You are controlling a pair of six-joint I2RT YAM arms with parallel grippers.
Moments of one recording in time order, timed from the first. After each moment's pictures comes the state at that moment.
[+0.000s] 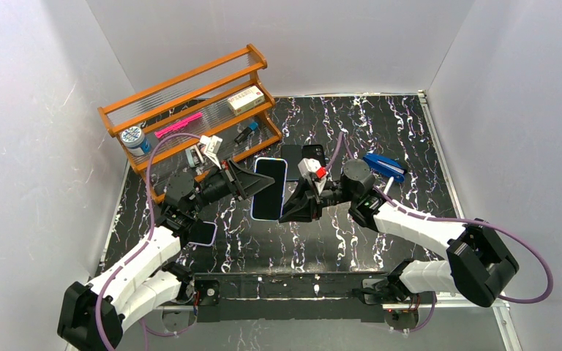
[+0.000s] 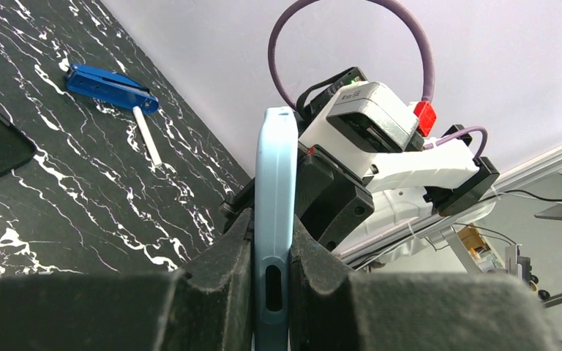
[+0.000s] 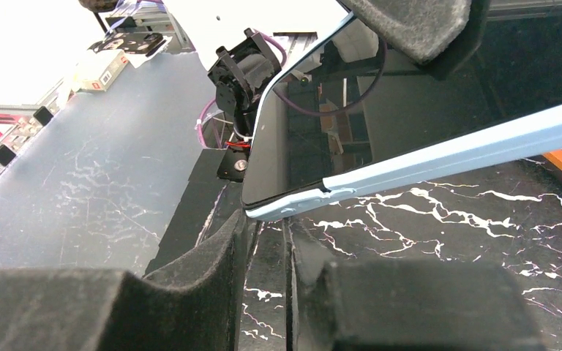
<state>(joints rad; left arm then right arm) -0.51 0.88 0.52 0.55 0.62 -0.99 0.76 1.26 0.63 0.65 -1.09 0.18</state>
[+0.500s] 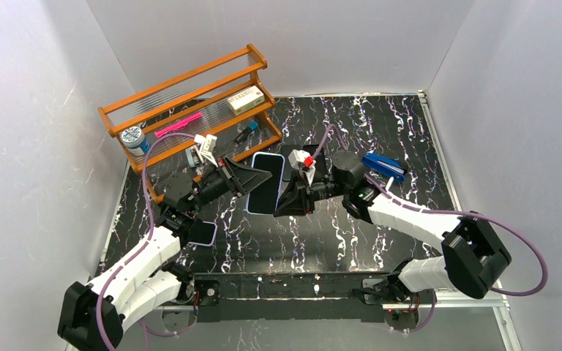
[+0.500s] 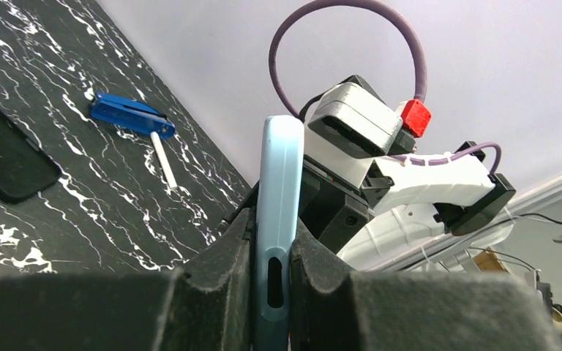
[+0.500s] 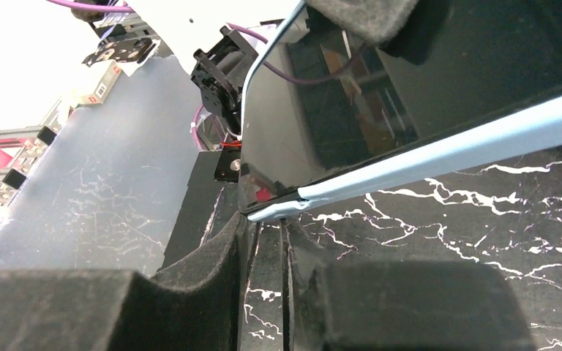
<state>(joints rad) -0.50 0.88 0.52 0.59 0.57 -0.99 0.77 1.31 0.73 0.51 -1.04 0.19</state>
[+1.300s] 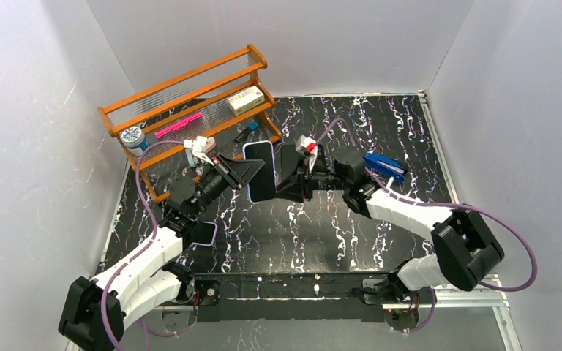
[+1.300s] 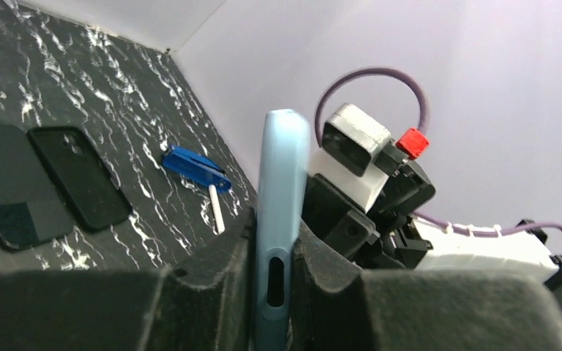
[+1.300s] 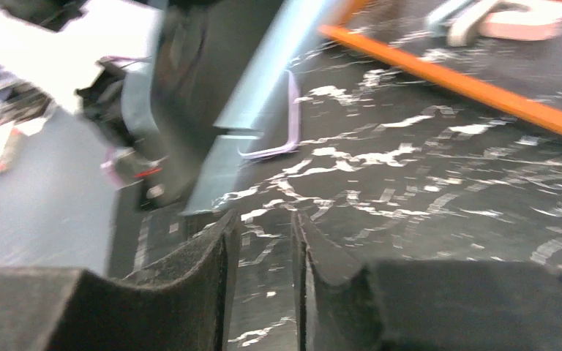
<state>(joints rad) -0.50 0.91 0.47 0.65 0.32 -0.95 0.69 1.41 0.78 0.48 -0.86 0.22</state>
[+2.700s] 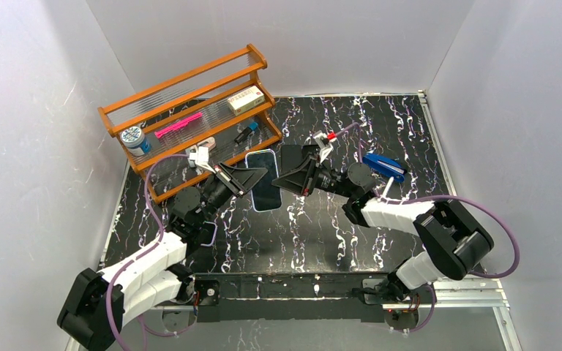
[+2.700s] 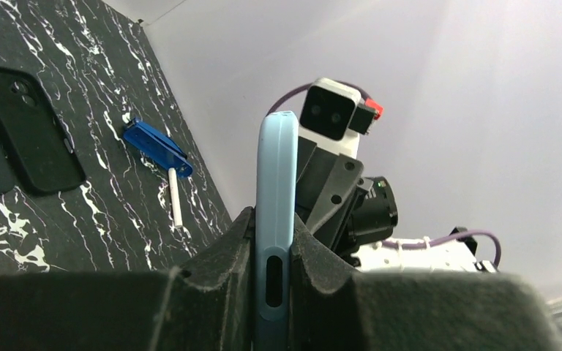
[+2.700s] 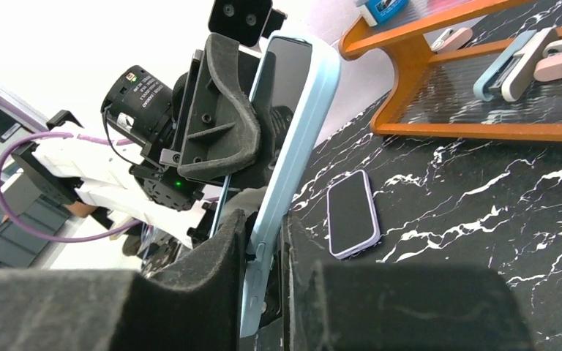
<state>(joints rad) -0.56 0.93 0.34 0.79 0.20 -1.18 0.72 1.47 0.59 1.18 -0.63 0.91</state>
